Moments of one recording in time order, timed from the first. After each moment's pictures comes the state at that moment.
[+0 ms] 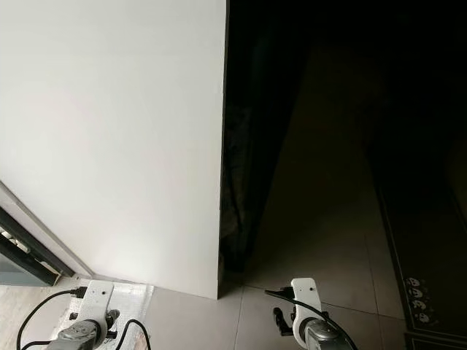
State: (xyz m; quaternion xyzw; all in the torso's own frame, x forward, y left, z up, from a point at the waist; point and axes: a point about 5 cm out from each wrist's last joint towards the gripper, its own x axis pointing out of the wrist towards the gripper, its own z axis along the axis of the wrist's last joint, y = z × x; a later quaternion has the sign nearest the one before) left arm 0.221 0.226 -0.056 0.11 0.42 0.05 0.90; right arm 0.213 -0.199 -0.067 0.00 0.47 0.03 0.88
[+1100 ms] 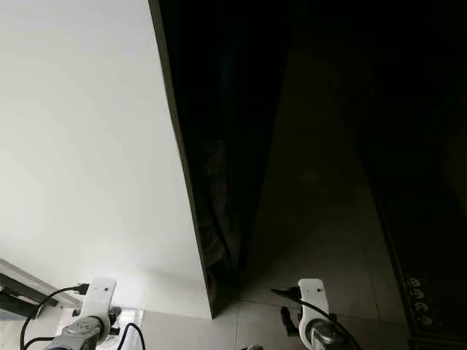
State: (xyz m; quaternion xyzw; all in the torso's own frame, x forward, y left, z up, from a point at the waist) left arm 0.233 0.216 -0.051 0.11 0.40 0.05 0.91; right arm 0.214 -0.209 -0.065 0.00 0.46 0.00 0.89
